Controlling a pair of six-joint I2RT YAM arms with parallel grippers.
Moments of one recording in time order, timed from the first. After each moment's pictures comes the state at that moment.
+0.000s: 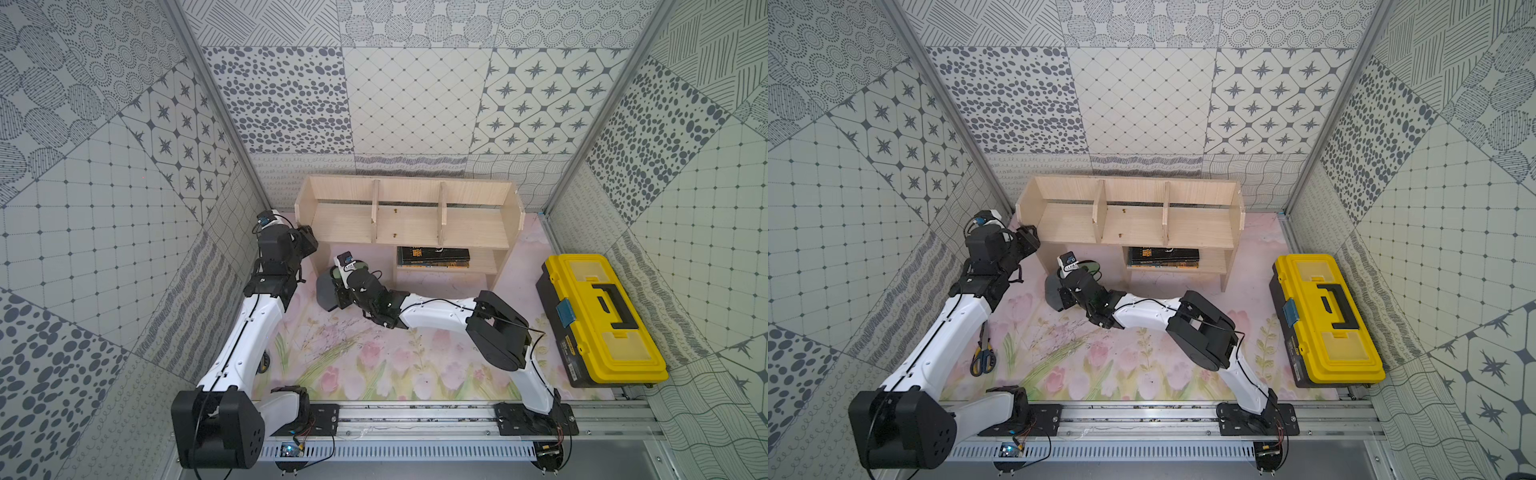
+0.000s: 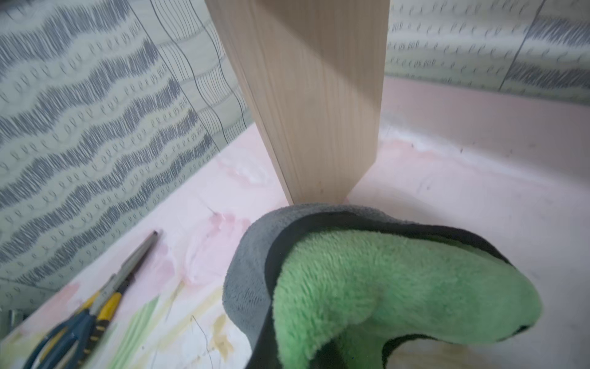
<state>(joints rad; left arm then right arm) 0.05 1.20 0.99 -0.12 -0.04 -0.51 1.09 2.15 1.60 0.25 0.25 0.33</state>
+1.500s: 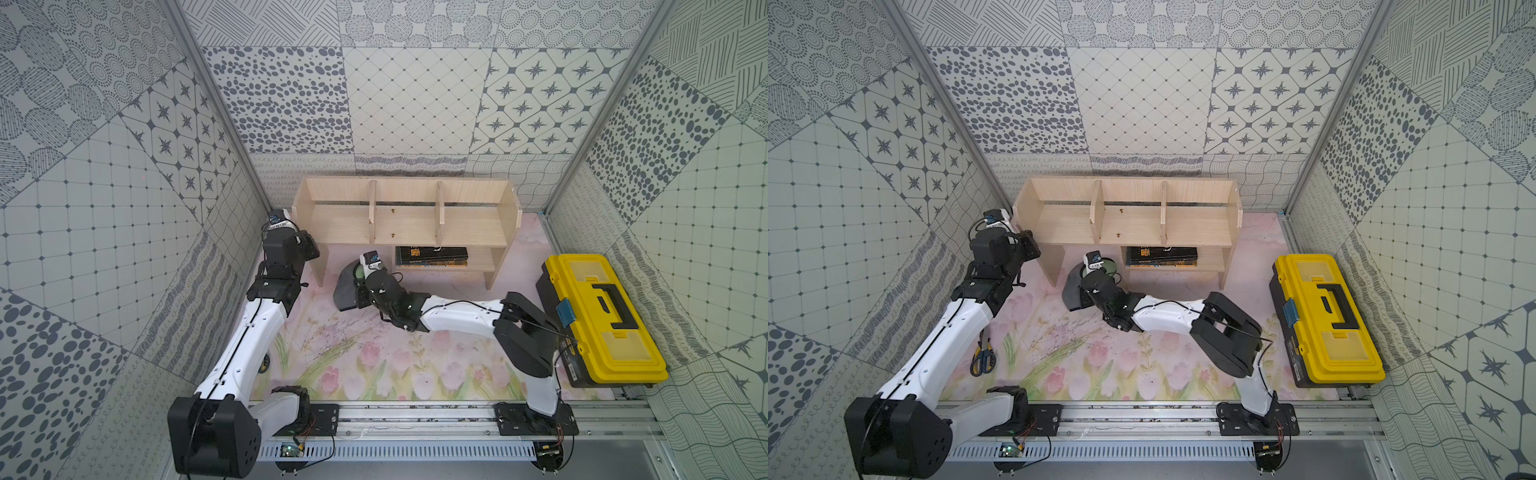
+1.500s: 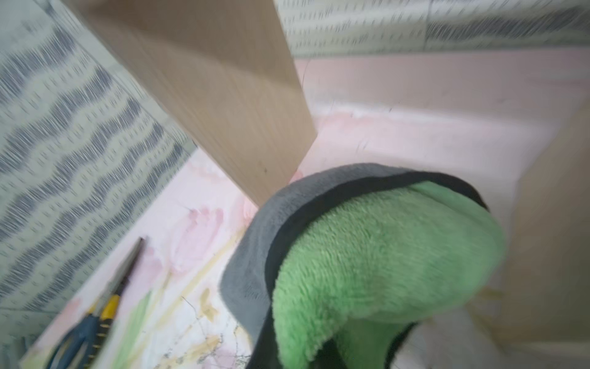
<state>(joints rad) -0.01 1.17 0.97 -0.14 -0.17 -0.31 1.06 1.87 1.30 0.21 0.35 0.49</state>
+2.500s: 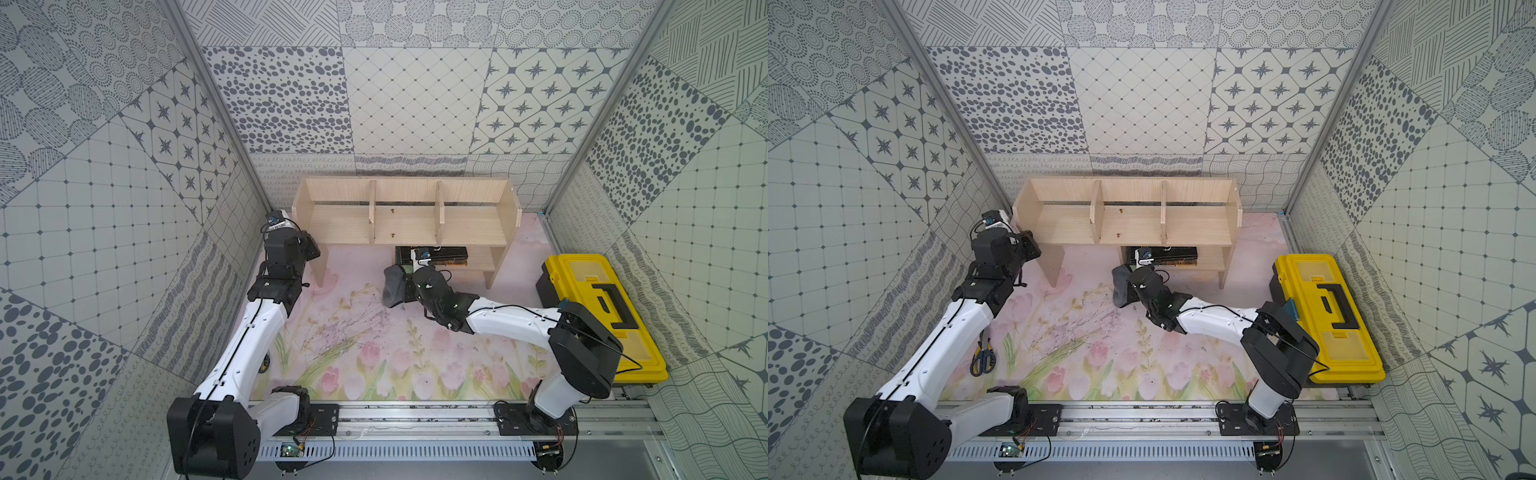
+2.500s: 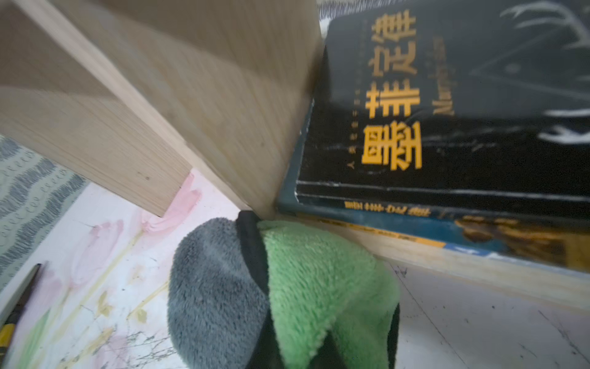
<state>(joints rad) -0.02 1.16 0.97 -0.15 -0.20 -0.35 0.90 1.61 0.97 0.16 0.37 0.49</state>
